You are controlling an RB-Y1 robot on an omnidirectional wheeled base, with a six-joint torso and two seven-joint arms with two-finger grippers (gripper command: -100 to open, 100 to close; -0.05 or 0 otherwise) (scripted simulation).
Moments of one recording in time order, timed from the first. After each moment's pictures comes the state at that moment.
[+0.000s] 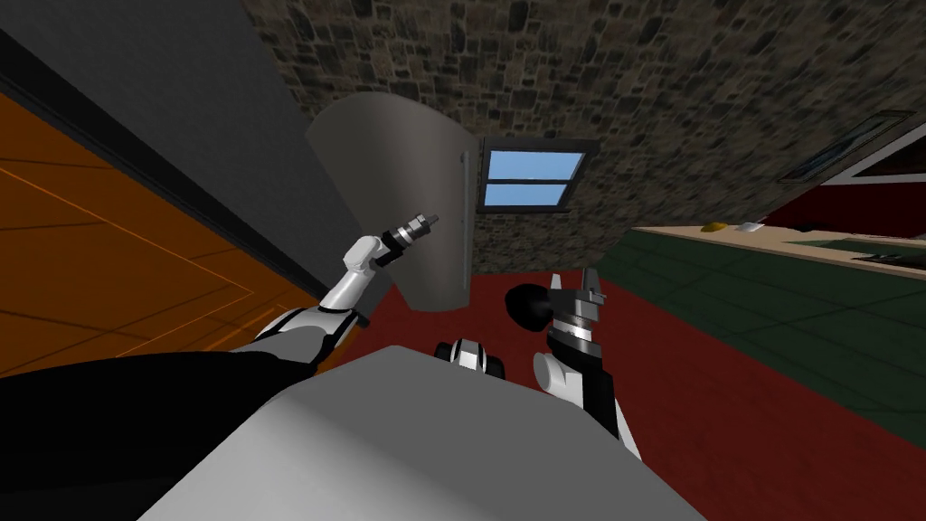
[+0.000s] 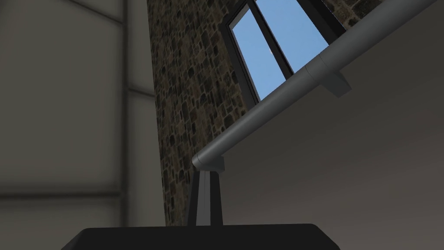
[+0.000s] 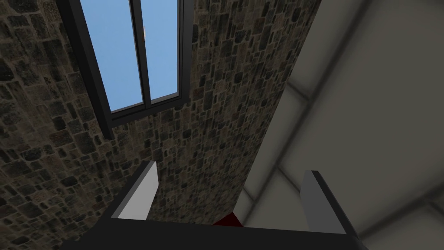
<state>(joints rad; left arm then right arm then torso) -0.35 0.81 0.15 -1.81 -0.95 -0.54 1.19 0.47 0.04 0.04 -2.27 -0.05 -0.41 -0.06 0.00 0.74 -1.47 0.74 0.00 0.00</state>
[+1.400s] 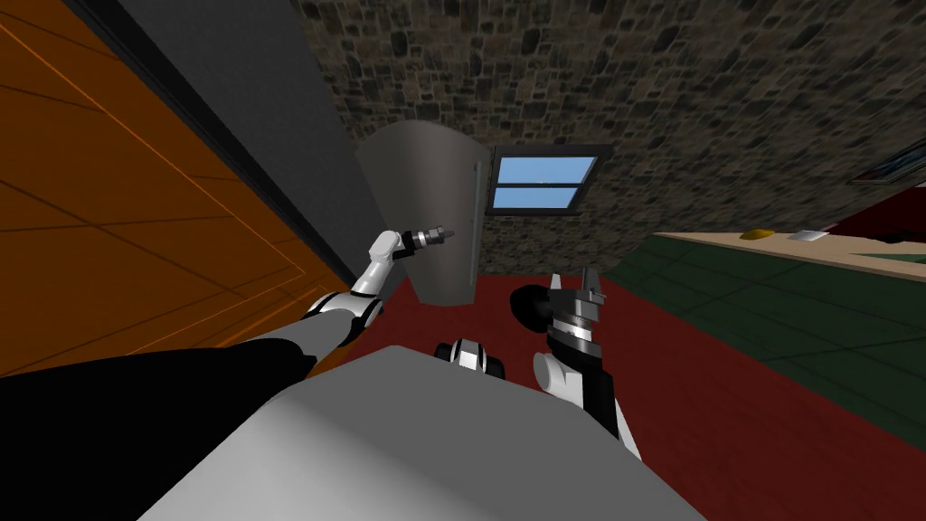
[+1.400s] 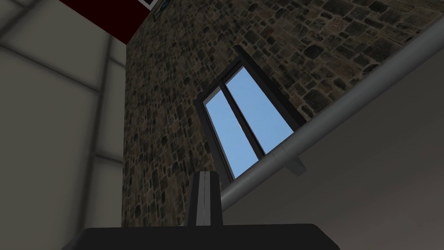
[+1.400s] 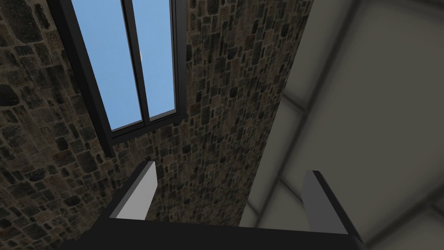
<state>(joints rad) -0.58 0.69 0.10 -1.55 -1.28 -0.95 1.44 0.47 0.04 0.04 -2.27 -0.05 -0.41 -0.06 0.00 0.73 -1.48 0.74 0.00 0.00</state>
